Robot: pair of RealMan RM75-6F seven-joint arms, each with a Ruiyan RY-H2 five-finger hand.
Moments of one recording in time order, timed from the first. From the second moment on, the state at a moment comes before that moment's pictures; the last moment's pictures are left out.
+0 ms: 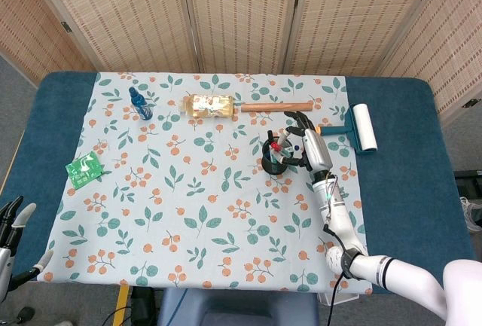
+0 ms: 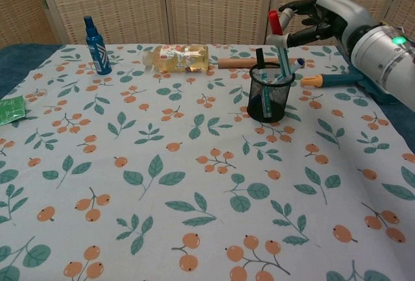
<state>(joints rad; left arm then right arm) 0.04 -1.07 0.00 -1.65 1.74 1.75 0.03 0.71 -1.68 0.42 -1.32 -1.06 1.05 0.28</state>
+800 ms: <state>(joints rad) 0.03 -1.08 0.00 -1.65 1.73 1.73 0.05 0.65 -1.57 0.35 -1.32 -1.21 1.05 0.37</state>
